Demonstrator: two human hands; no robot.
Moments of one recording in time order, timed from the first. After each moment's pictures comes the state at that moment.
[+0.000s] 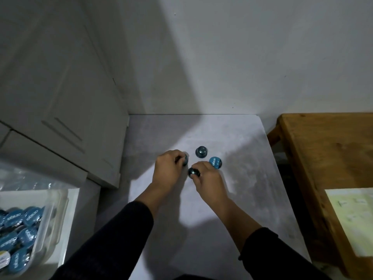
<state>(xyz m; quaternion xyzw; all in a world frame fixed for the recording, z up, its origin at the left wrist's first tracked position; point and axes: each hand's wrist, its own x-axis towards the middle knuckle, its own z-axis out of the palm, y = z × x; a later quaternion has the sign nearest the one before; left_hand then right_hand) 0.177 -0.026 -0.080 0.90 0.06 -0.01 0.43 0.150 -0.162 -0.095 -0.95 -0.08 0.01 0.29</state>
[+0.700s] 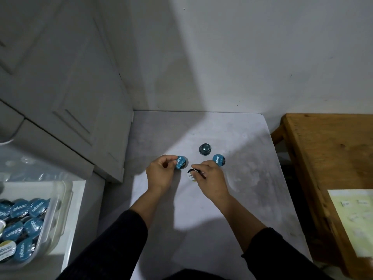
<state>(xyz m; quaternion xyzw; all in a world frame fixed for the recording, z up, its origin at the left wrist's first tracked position) 0.155 -0.008 -0.101 0.77 0.25 -0.02 0.58 0.149 -0.156 -0.092 -0.92 -0.02 0.08 0.38</state>
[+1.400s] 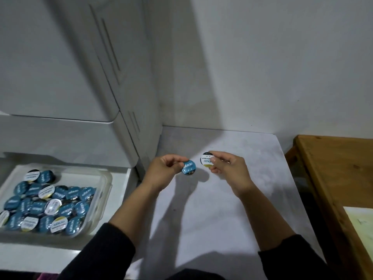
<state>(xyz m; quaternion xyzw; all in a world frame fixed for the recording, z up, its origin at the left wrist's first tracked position) 0.107 0.047 0.005 0.75 0.13 -0.06 0.65 0.142 -0.140 -0.002 -0.73 0.03 0.10 0.67</state>
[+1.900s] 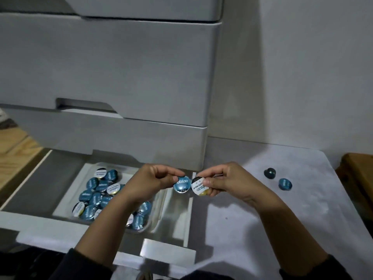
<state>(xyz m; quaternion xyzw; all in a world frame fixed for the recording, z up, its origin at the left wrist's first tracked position) 0.024 0.210 0.060 0.76 0.09 -0.10 0.63 0.084 -0.003 0.071 -0.73 -0.15 0.33 0.58</state>
